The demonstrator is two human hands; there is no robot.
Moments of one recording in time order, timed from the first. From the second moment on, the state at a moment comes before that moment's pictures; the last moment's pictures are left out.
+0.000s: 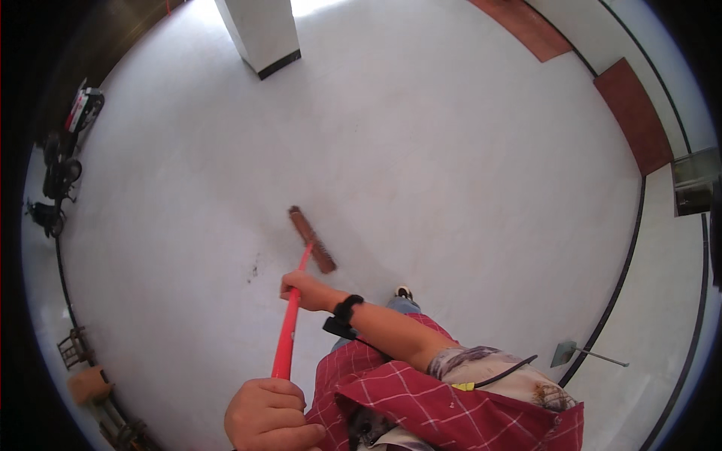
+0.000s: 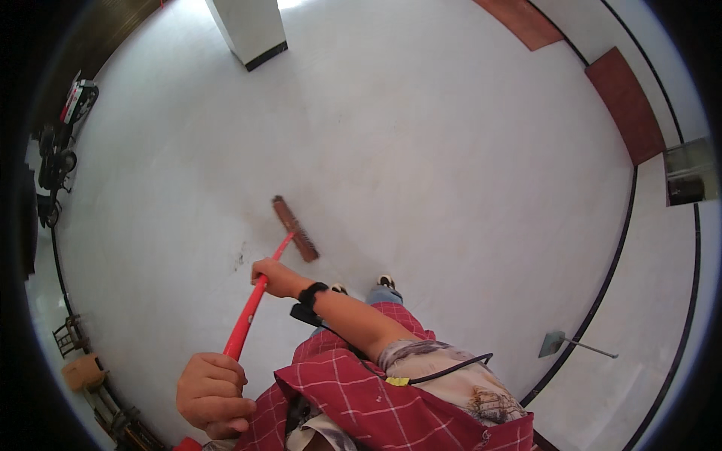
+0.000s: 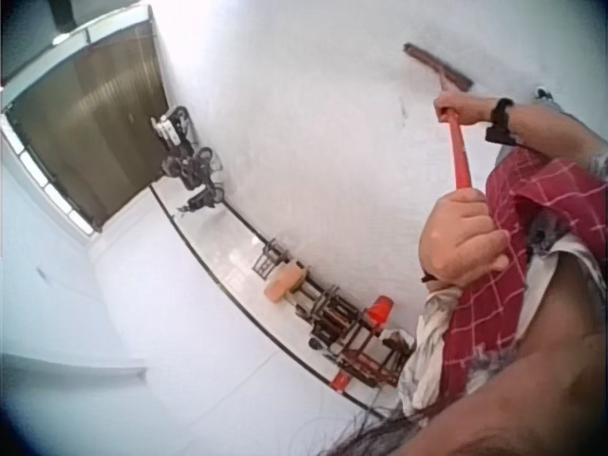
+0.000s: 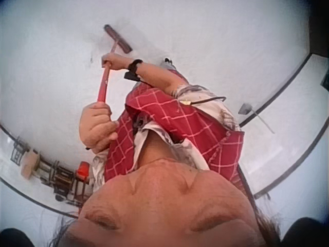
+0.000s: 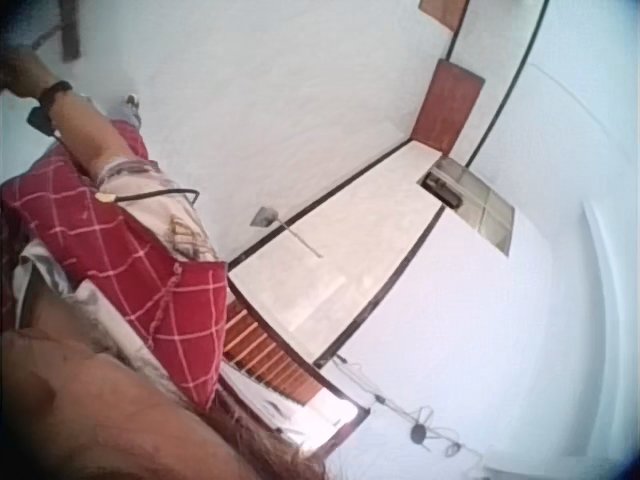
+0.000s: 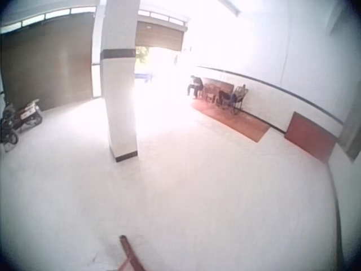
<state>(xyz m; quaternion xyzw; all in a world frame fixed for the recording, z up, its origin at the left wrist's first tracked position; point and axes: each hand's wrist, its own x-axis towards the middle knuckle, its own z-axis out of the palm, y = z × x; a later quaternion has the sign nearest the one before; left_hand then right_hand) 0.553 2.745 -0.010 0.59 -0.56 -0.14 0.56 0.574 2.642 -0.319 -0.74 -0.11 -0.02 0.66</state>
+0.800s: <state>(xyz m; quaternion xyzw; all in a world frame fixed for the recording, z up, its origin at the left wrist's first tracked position) 0.681 2.569 -0.108 0.64 -0.37 -0.26 0.62 0.626 2.312 -0.394 -0.88 0.05 -0.10 0.45</state>
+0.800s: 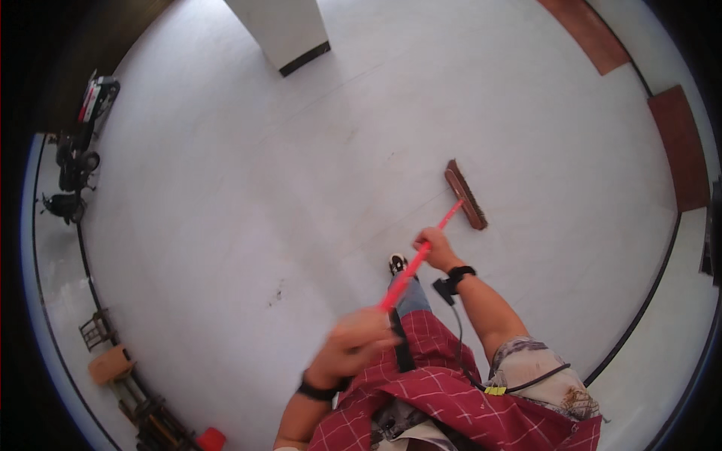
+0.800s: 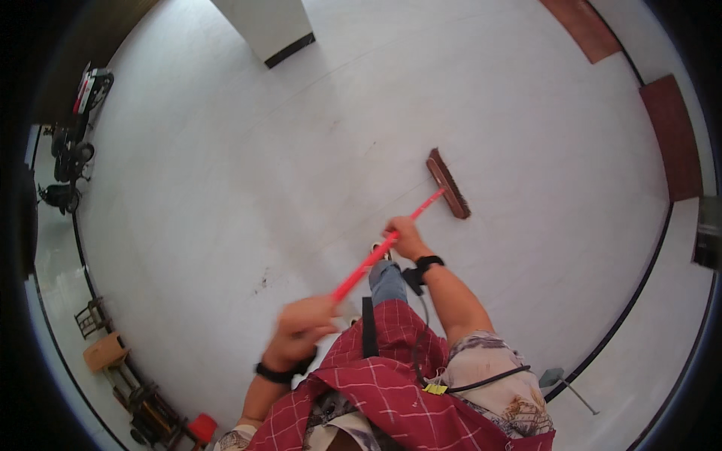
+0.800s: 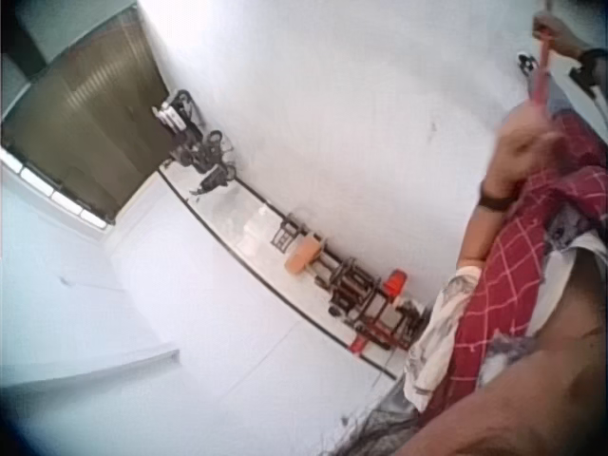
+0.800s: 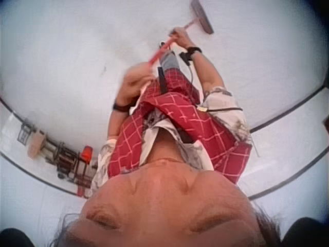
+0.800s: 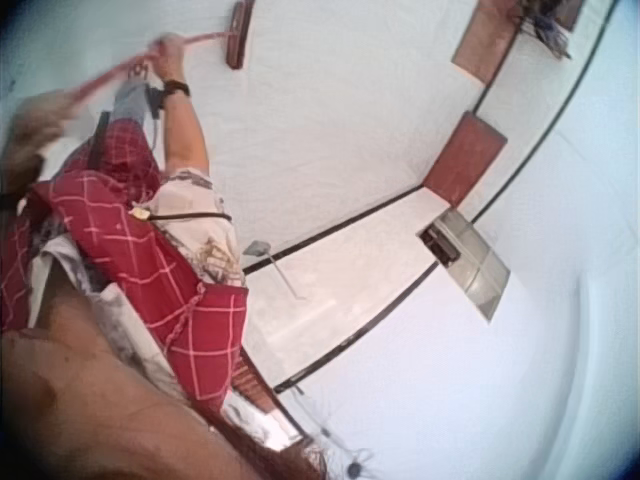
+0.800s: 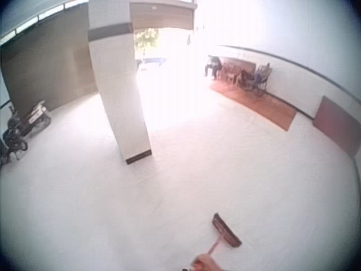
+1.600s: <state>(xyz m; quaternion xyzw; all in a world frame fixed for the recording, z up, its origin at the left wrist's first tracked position) 0.789 2.607 -0.016 0.54 -0.42 -0.10 0.72 0.773 2.425 -0.277 -0.79 -0.06 0.08 0.60</state>
